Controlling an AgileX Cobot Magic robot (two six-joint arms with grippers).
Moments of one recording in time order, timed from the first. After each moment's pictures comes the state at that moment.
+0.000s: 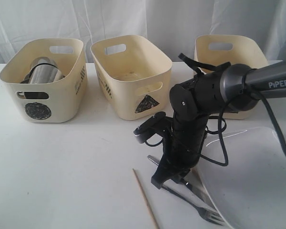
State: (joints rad) left arm -0.05 0.00 0.02 0.06 0.44 -0.03; right arm 0.46 1.95 -1.15 0.01 0.79 -0.26
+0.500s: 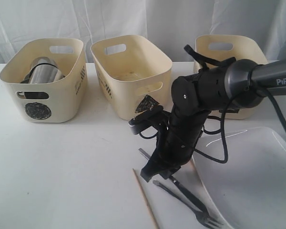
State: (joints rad) left arm -0.05 0.00 0.02 0.06 0.44 -0.03; right arm 0.46 1.91 -1.16 0.16 0.76 -0.30
